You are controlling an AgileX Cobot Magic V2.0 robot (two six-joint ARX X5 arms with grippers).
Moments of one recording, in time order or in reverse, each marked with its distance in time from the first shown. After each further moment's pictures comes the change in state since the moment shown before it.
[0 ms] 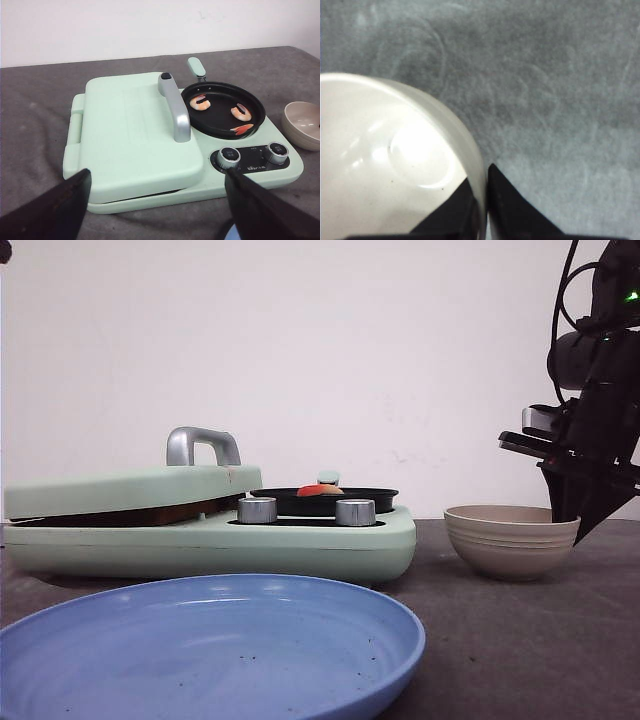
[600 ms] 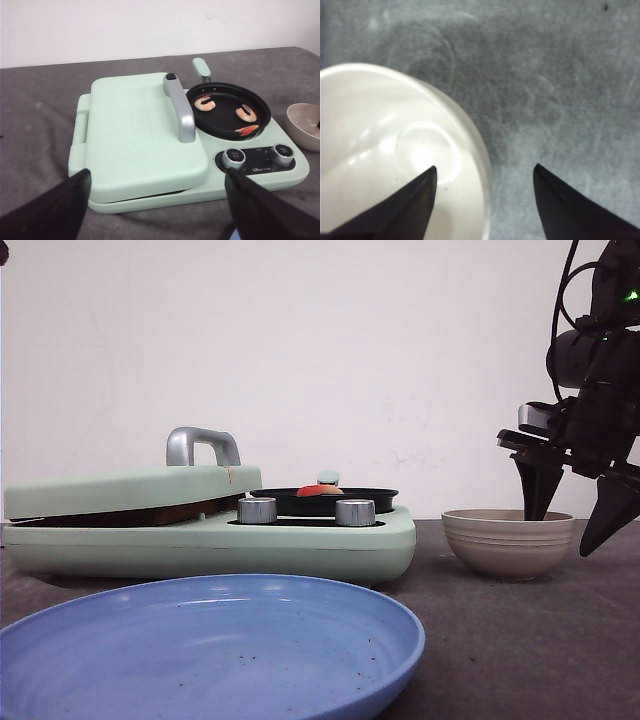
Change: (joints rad) left arm 0.000 0.000 0.000 0.000 -0.019 0.000; right arm 0.000 -0.011 0.000 0.011 -0.008 -0.039
